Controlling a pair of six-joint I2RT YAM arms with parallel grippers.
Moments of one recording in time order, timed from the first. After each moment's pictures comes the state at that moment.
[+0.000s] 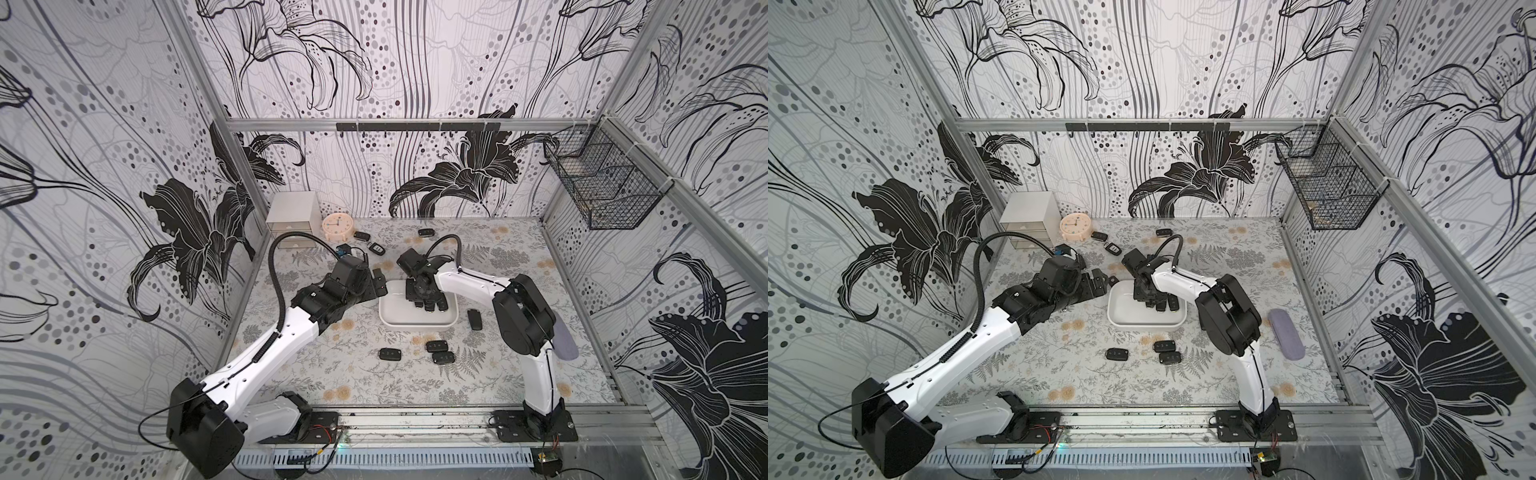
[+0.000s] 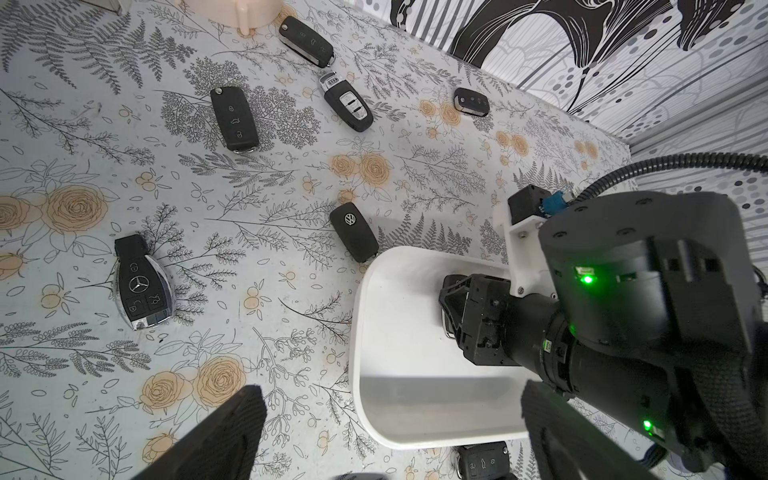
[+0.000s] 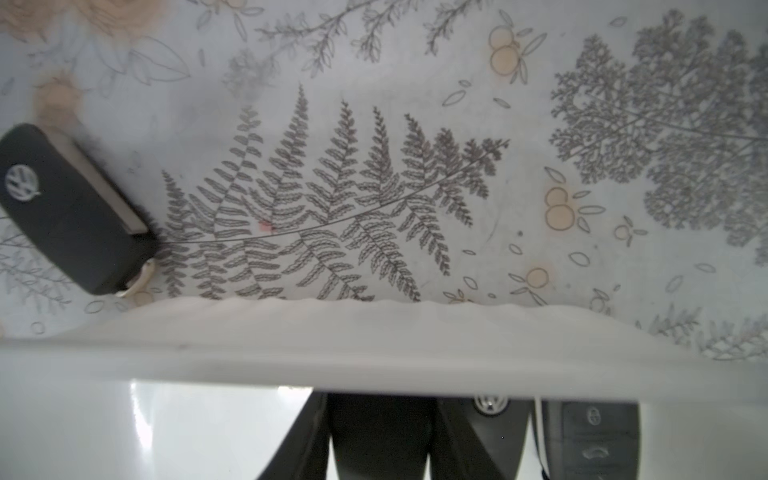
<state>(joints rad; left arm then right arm) -0.56 1.21 1.05 -0.60 -0.19 -0.75 0.72 2.10 1.59 -0.75 0.19 0.71</state>
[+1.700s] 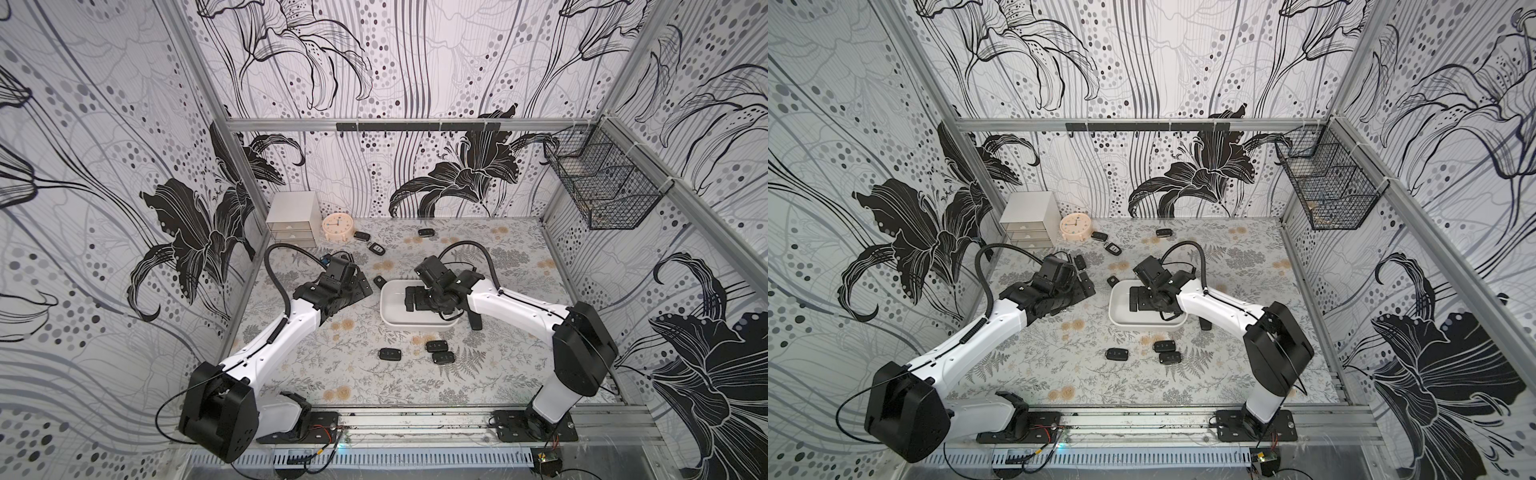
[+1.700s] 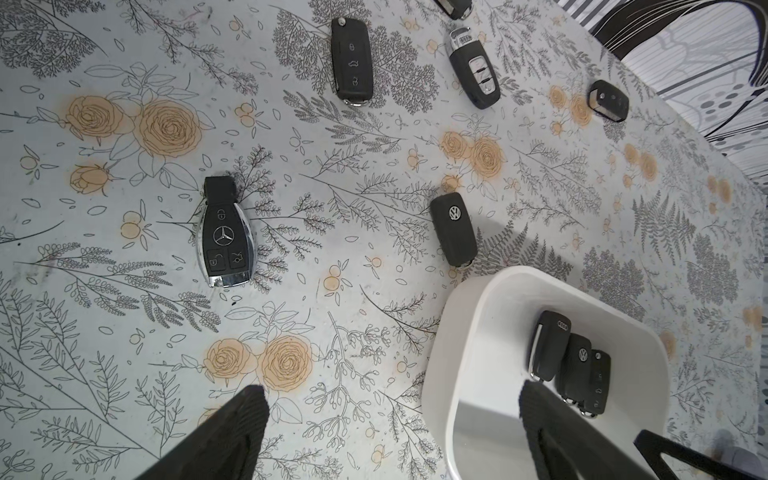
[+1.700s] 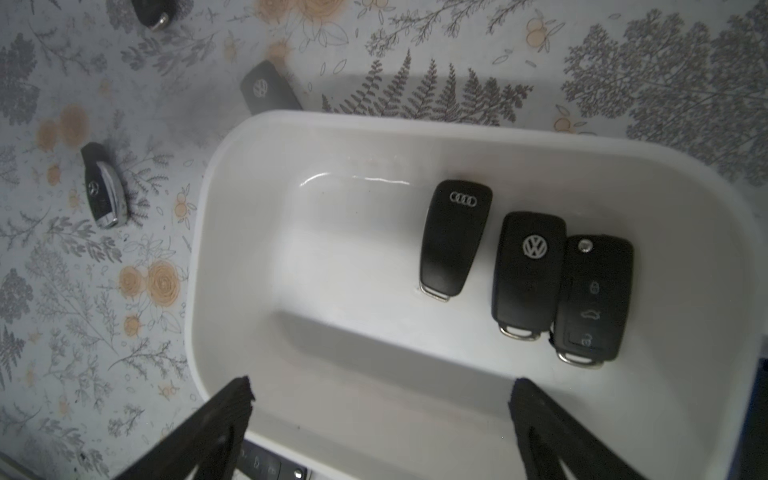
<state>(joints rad) -0.41 1.29 0.97 -0.62 -0.15 -0.86 0.79 1.65 1.23 -0.61 0.06 0.65</state>
